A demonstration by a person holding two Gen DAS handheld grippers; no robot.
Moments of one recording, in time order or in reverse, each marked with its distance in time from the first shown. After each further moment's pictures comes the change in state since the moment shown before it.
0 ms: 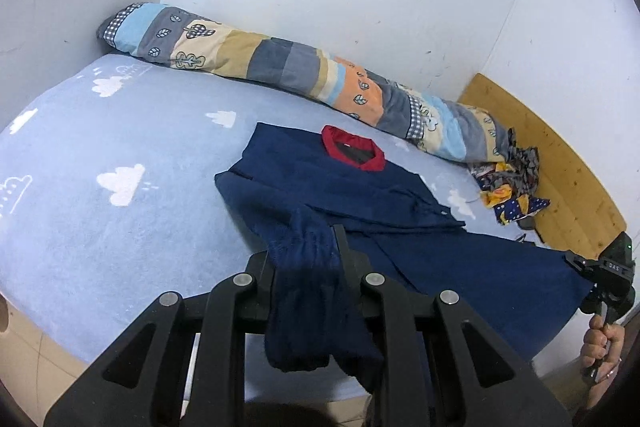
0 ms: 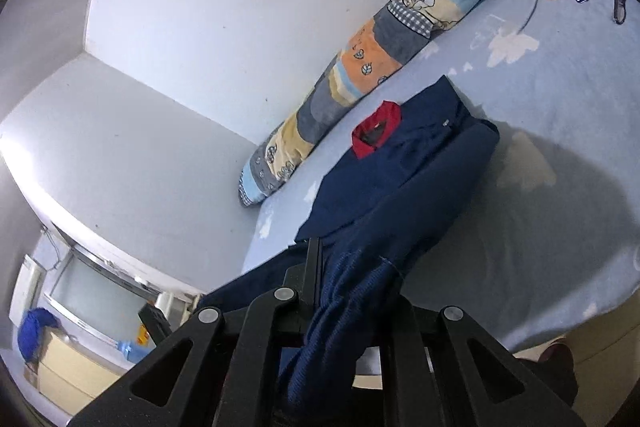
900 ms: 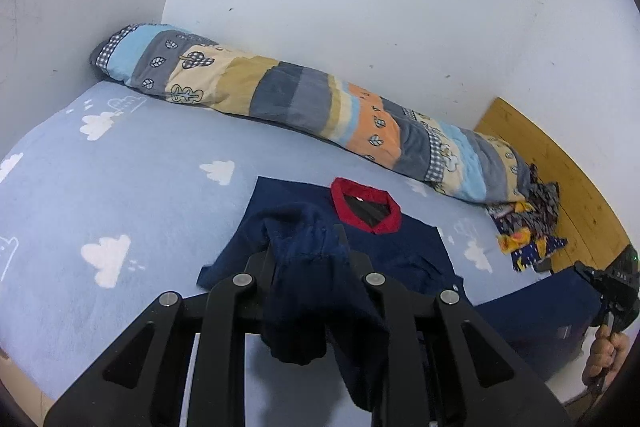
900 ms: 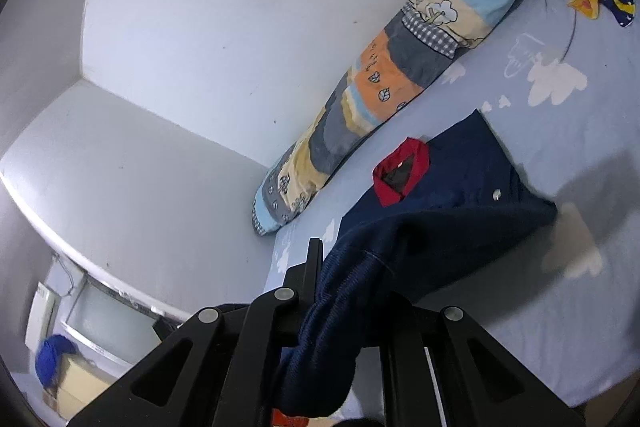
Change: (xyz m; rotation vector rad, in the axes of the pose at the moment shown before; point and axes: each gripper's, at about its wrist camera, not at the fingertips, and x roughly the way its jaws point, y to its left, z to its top) left arm 0.071 -0.007 0.103 -0.021 -0.055 0.059; right arm 0.060 0.006 0.106 0.054 -0.021 0.048
